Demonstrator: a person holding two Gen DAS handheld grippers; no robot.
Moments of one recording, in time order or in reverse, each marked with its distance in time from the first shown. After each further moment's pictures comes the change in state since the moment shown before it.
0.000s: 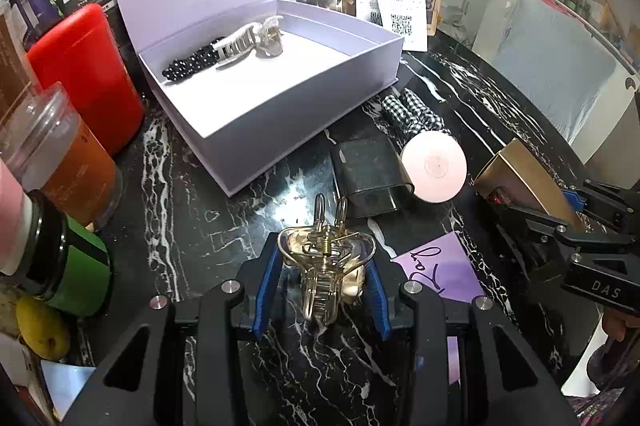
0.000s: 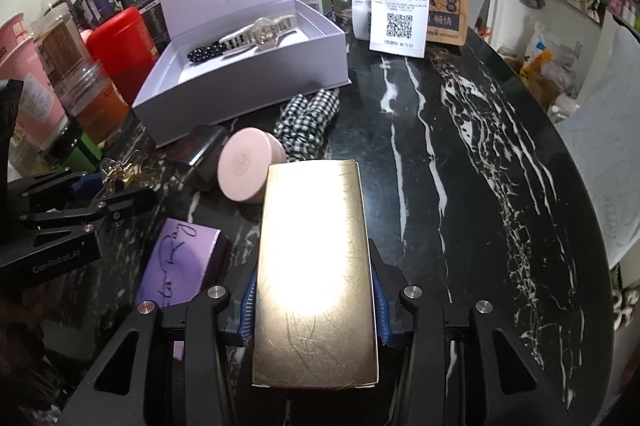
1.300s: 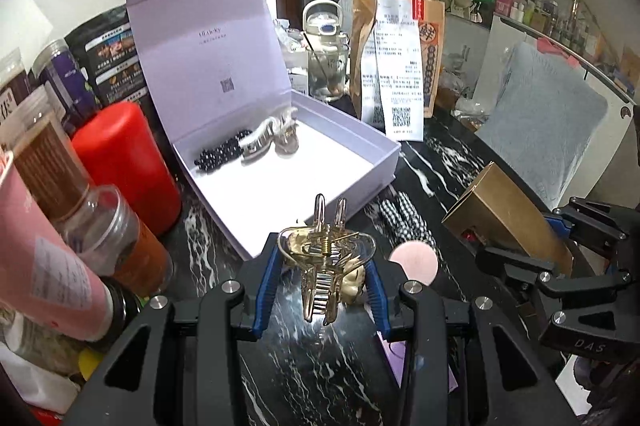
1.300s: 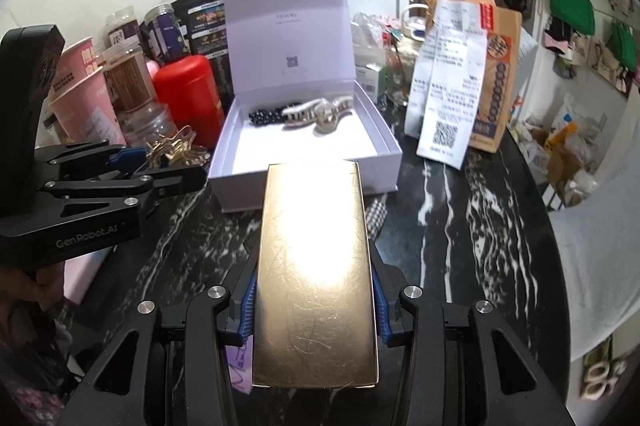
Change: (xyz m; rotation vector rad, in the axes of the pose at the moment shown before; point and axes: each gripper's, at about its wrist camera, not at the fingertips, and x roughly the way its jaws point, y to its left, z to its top) left arm -0.069 0.007 0.054 -0.008 -0.181 0.025; right arm -0.056 0.040 0.053 -0.174 -0.154 0.072
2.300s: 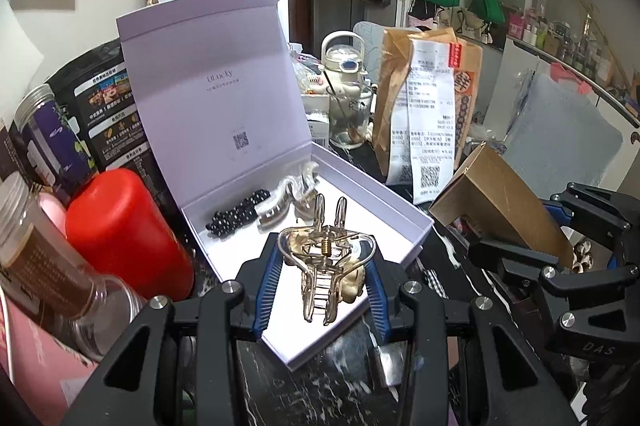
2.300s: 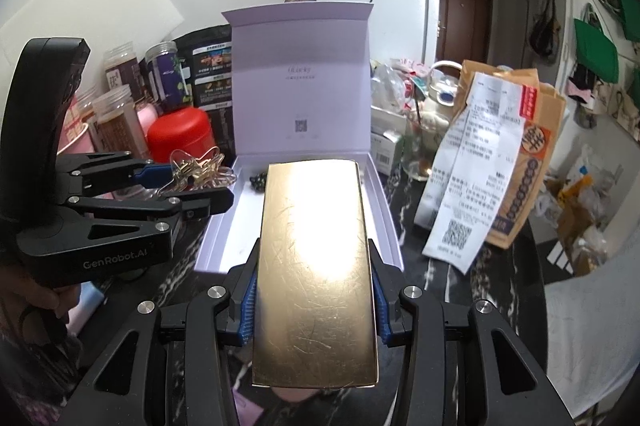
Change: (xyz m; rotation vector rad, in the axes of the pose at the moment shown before) left arm 0.028 0.029 0.069 -0.025 -0.061 0.019; right arm 0.028 -0.013 0.088 -0.101 -0.095 0.042
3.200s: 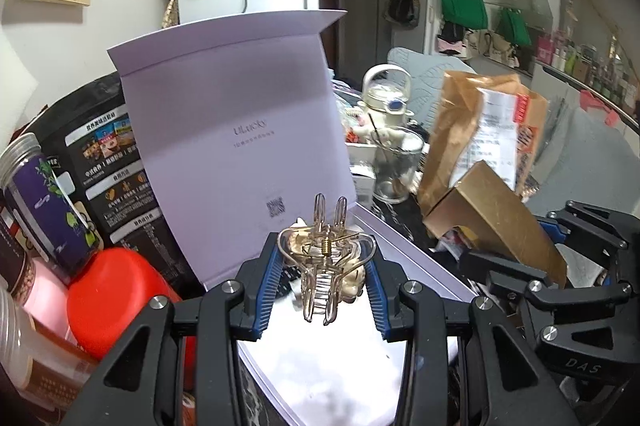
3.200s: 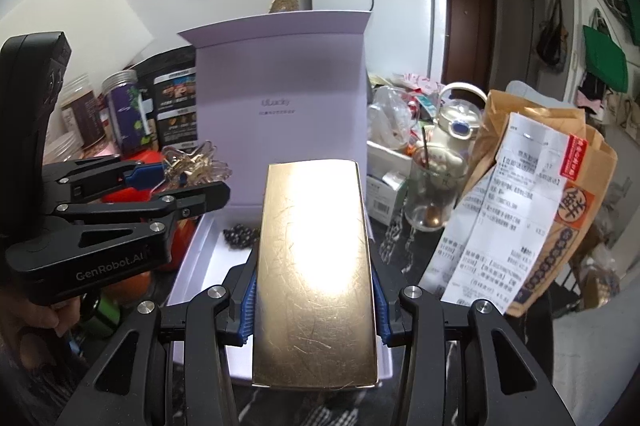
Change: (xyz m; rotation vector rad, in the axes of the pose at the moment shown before) left arm 0.050 0.036 0.061 -0.041 -0.072 0.083; right arm 0.071 -0.027 0.063 0.001 -0.036 0.005
